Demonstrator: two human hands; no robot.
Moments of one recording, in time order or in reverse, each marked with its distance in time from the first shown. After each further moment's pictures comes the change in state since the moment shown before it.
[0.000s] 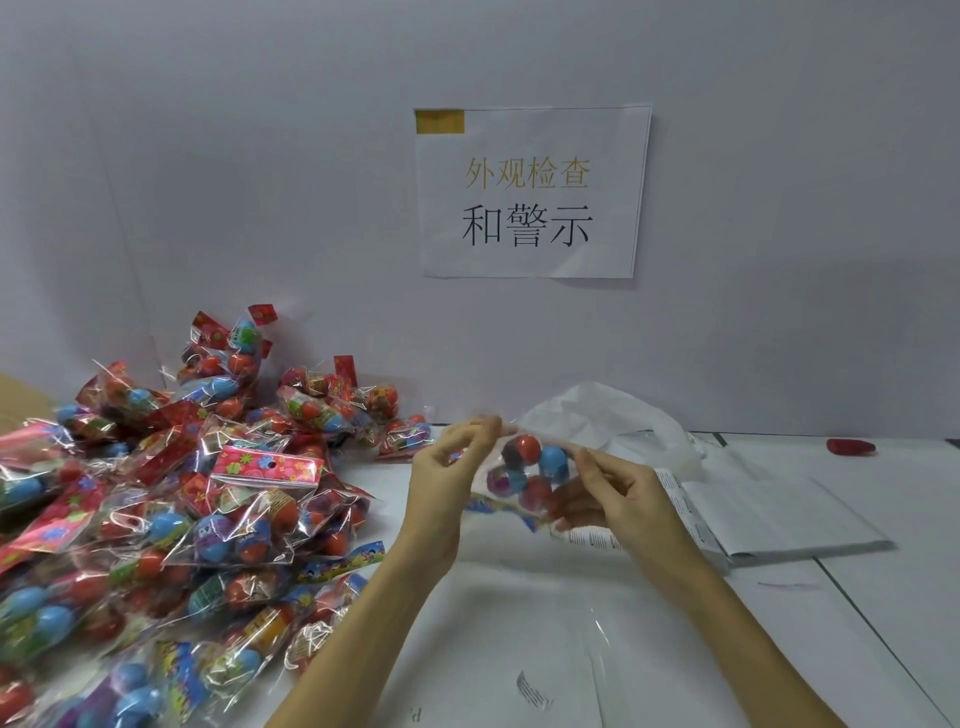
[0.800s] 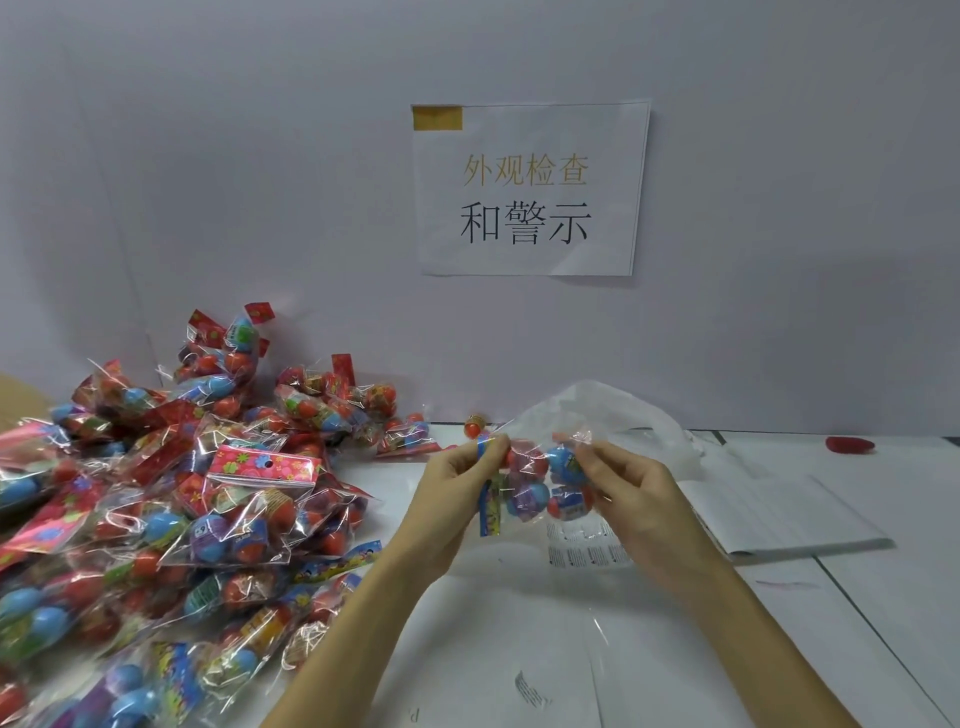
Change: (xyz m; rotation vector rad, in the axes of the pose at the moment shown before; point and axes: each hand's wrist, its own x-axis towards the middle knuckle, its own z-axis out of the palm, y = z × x) left_hand -0.006 0.003 0.000 -0.008 -0.181 -0.201; right_hand 0.000 -0.012 -0.003 0.142 0.017 0.044
